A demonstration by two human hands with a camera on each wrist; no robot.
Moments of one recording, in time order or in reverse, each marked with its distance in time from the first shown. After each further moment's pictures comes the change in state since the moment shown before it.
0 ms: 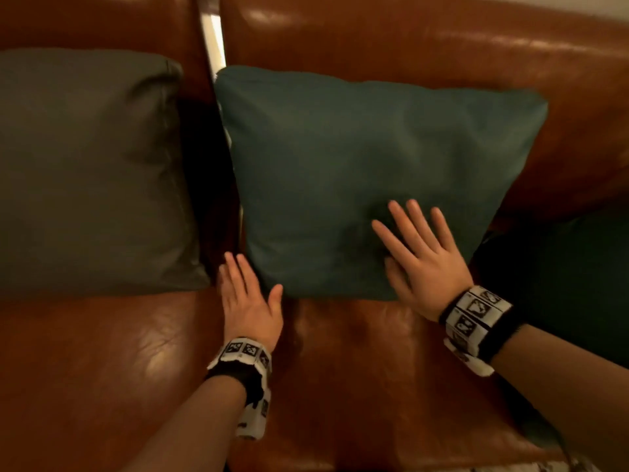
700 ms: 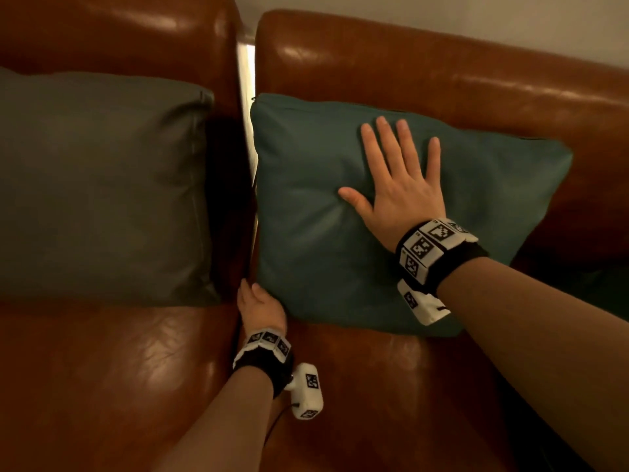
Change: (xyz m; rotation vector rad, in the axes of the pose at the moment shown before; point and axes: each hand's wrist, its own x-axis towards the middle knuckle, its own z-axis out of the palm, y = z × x) left_hand 0.050 0.027 0.008 -0.650 0.127 -0.690; right_hand 0.159 0.005 -0.001 -0.072 -0.171 0.218
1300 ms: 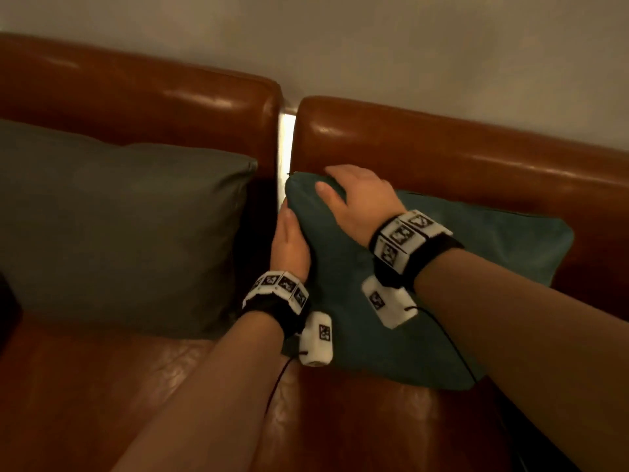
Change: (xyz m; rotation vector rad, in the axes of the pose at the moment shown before) left_hand 0.009 0.203 -0.043 -0.416 -0.271 0.353; right_hand 0.091 -0.060 -0.070 0.413 -0.238 -0.043
